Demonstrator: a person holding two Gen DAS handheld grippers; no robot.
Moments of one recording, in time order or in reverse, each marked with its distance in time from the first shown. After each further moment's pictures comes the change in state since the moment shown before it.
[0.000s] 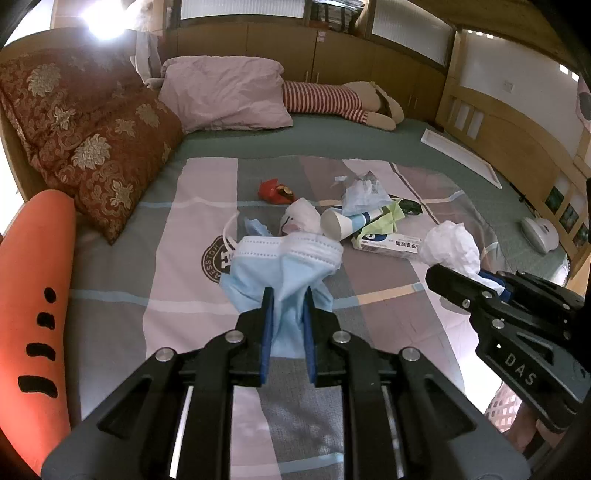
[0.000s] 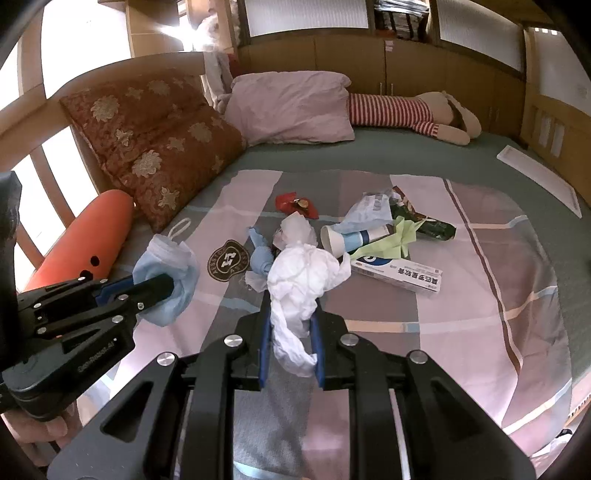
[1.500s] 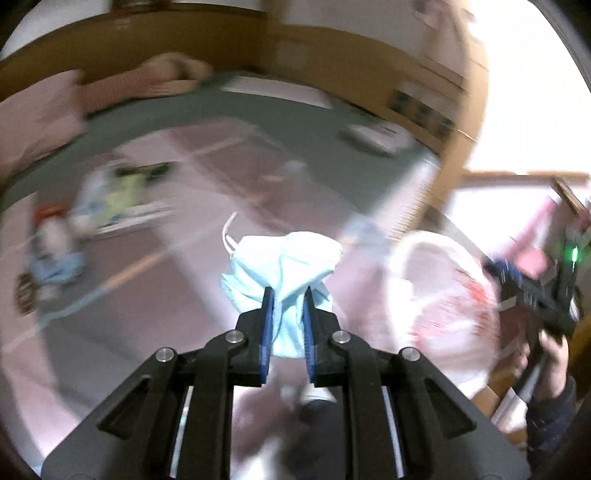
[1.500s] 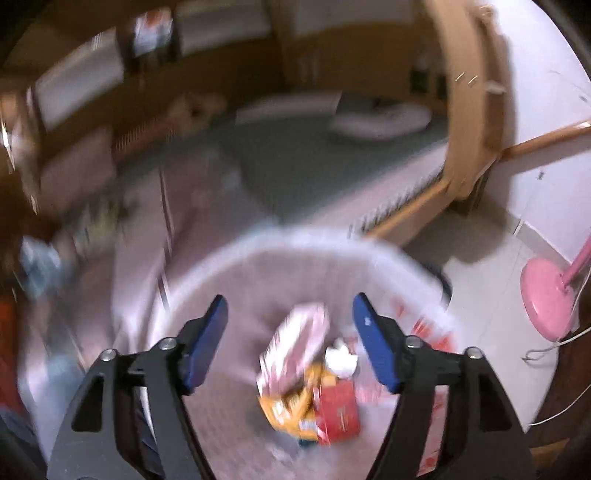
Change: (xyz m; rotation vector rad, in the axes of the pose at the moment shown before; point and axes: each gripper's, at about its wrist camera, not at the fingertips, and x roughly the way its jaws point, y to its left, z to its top) left arm -0.049 -0.254 -0.049 0.424 0.173 -0.562; right arm -0.300 -0.262 -0.222 0.562 -0.192 -0.555
